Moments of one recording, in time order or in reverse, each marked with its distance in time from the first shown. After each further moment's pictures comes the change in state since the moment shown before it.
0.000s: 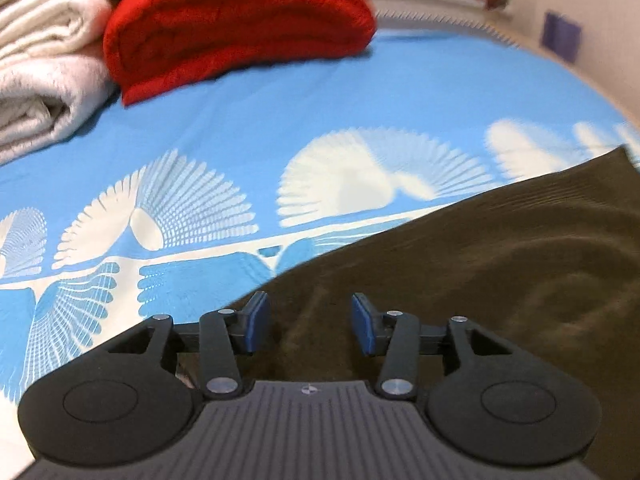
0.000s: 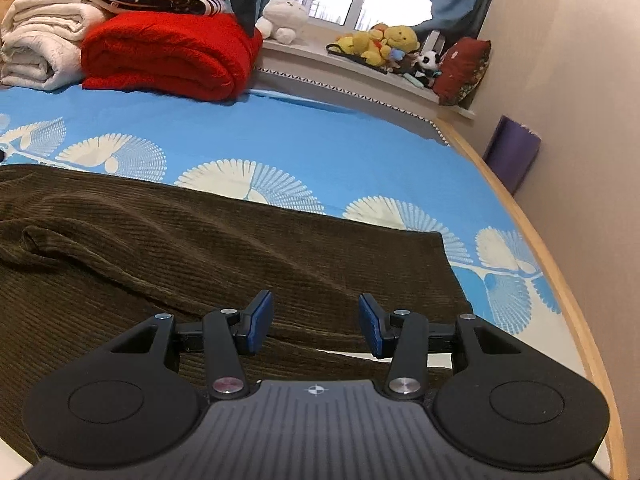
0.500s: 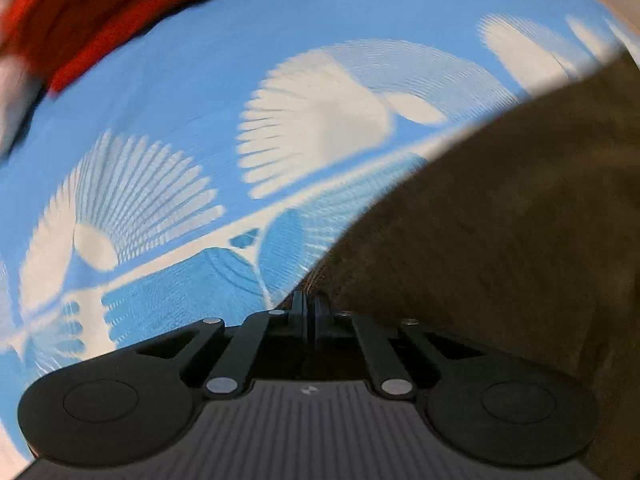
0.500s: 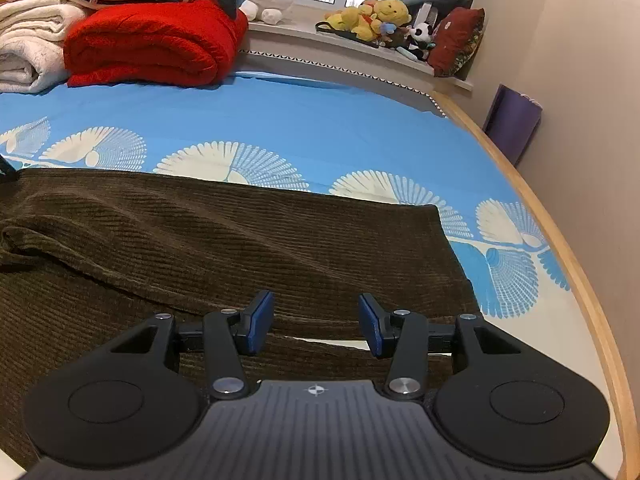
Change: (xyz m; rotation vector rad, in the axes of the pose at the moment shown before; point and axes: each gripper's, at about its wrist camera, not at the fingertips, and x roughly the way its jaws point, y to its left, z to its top) left arm 0.053 -0.014 0.025 0.266 0.220 -0.052; right arm 0.025 -0.028 -0.006 0.046 0.043 0.011
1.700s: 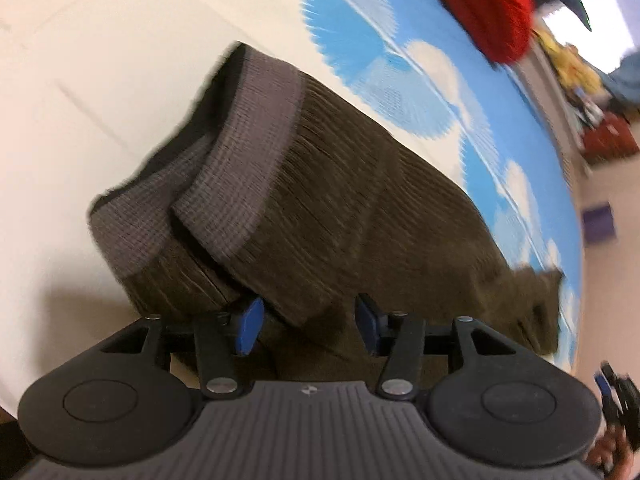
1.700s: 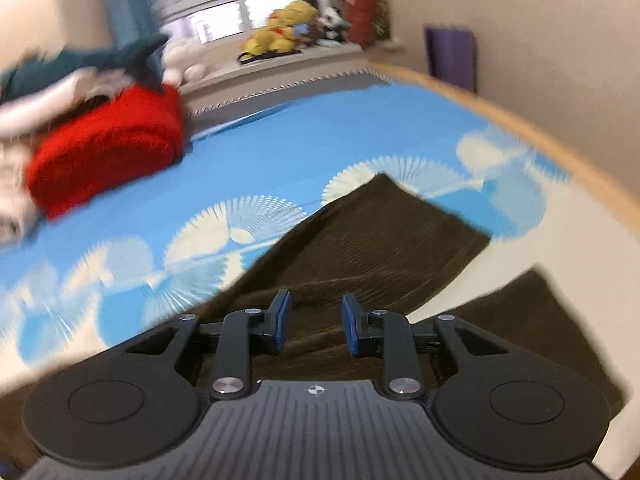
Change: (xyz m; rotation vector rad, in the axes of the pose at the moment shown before) left arm -0.121 -0.049 -0.287 -1.155 -0.003 -0.276; right arm -0.015 -0.032 0.003 0.566 -0.026 0.097
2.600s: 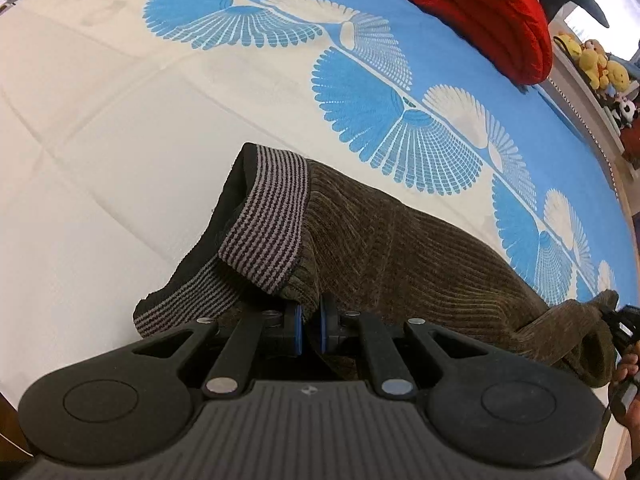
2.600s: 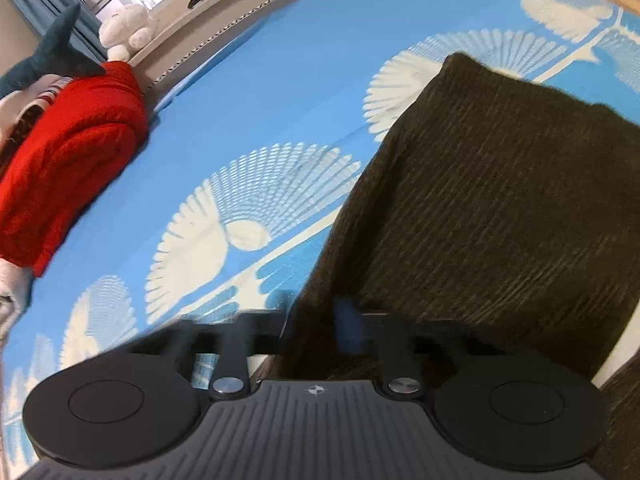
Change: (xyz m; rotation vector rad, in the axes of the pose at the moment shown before) left arm -0.021 -0.038 0.027 0.093 -0.133 0.181; right arm 0.234 0.029 0.029 0.201 0.194 0.040
